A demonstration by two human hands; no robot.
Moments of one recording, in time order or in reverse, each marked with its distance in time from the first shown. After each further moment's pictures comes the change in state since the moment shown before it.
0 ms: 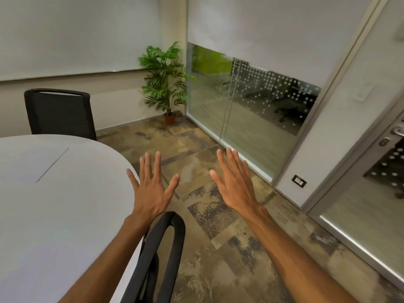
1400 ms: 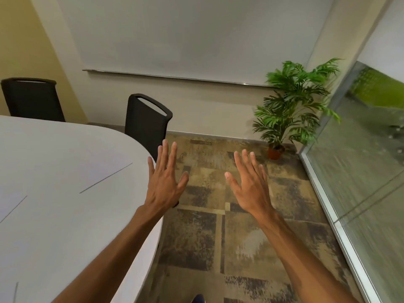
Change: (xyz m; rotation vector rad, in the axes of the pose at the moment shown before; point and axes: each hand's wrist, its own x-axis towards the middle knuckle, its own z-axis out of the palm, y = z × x) left_hand 0.507 -0.159 0.085 0.218 0.330 -0.464; right_hand 0.638 -0.002 0.262 0.305 -0.198 -0.558
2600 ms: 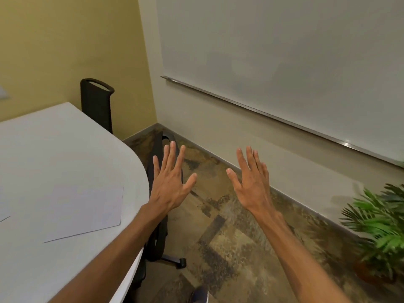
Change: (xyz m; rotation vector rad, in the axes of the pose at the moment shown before) left_hand 0.492 -0.126 0.141 0.232 0.119 -0.446; right_hand 0.627 0.058 0.187 0.202 -0.216 -0.424
